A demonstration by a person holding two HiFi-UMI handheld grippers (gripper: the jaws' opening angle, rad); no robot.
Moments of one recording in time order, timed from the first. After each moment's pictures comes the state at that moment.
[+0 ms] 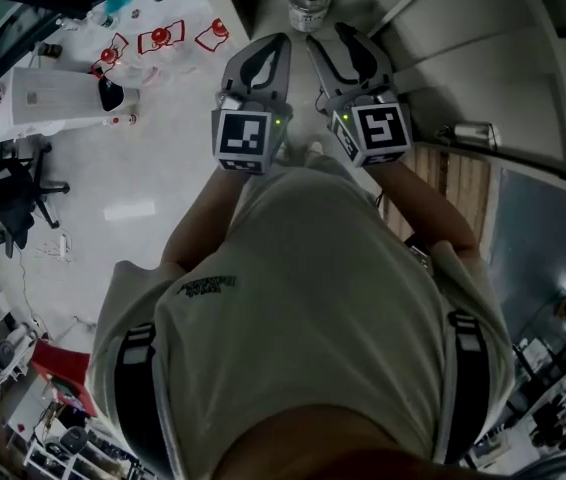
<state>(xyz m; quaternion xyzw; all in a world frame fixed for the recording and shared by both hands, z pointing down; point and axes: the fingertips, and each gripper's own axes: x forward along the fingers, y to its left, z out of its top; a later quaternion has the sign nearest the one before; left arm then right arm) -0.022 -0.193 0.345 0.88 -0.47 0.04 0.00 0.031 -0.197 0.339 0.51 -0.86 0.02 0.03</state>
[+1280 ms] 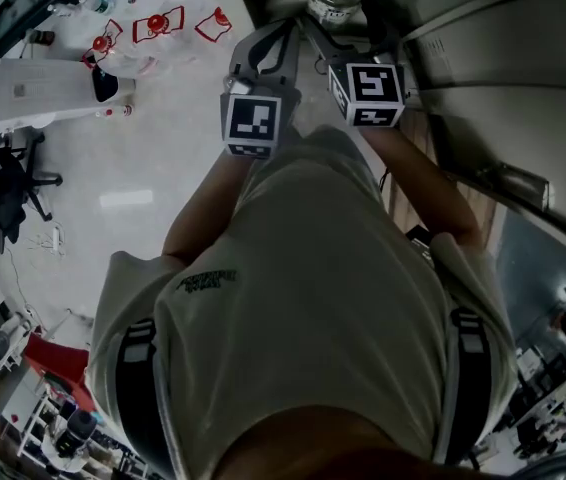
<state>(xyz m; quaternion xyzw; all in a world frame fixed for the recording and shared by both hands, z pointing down) -0.034 -0.243 0.430 0.87 -0.49 0.05 -0.01 0.024 -0.287 0.448 0.54 -0.84 0.02 0.09</state>
